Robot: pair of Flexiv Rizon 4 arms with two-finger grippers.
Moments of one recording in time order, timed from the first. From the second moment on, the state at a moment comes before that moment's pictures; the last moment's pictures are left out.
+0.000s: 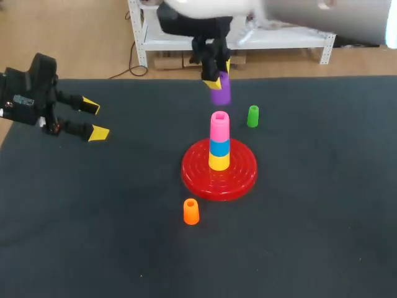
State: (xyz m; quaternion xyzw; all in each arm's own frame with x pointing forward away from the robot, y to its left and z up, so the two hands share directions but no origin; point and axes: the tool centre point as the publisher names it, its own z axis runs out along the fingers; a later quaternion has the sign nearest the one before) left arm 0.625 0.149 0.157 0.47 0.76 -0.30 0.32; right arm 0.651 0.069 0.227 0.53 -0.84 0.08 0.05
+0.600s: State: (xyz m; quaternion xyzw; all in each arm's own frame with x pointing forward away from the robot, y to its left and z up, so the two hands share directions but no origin) left arm 0.625 0.149 0.157 0.47 0.76 -0.30 0.32; right arm 0.651 0.066 0.201 0.53 -0.84 0.05 0.06
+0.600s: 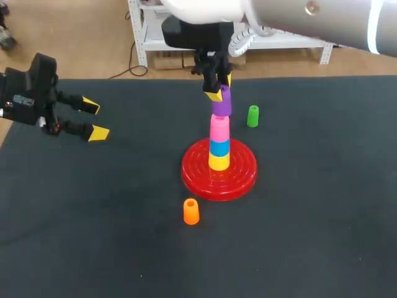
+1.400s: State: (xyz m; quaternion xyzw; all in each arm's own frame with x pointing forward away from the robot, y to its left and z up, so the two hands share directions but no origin) left arm 0.625 0.149 0.157 0.47 0.76 -0.30 0.32; right arm 0.650 0.069 0.183 0.52 -0.85 0.05 0.06
